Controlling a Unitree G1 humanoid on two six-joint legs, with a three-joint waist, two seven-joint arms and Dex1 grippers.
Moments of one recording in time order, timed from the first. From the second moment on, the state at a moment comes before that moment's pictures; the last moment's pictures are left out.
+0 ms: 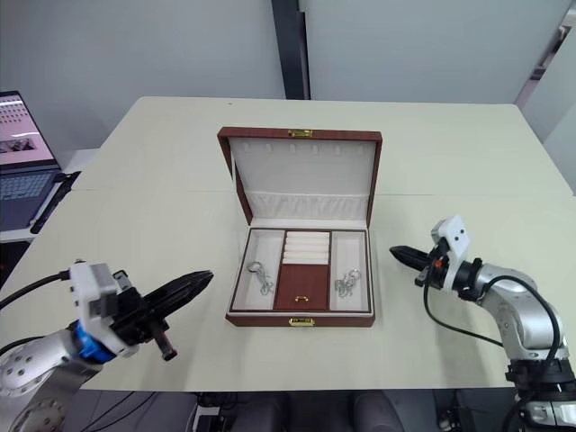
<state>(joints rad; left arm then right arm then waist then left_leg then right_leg) 0.39 0.57 0.48 -0.70 -0.76 0.36 -0.86 -0.29 -0.63 -0.12 -0.02 0.46 0.49 0.94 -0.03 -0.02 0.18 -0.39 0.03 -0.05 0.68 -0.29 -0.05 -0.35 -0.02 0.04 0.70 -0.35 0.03</state>
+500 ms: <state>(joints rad) 0.85 0.53 0.89 -0.96 -1.10 0.30 -0.86 -0.81 -0.54 -0.11 0.60 0.36 0.19 1.01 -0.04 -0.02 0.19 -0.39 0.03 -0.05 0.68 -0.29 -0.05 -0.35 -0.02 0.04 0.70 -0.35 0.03</state>
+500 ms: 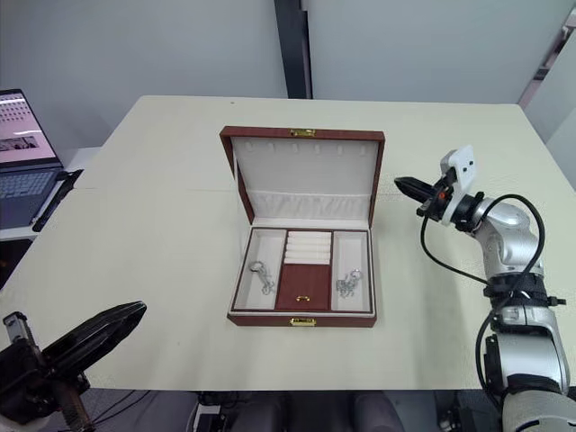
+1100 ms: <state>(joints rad) 0.88 0.61 0.82 -1.02 -1.10 0.25 -0.74 -0.92 -0.45 -0.07 0.46 0.45 0.35 1.25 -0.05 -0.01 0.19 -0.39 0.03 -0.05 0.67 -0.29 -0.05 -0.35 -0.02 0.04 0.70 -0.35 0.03</state>
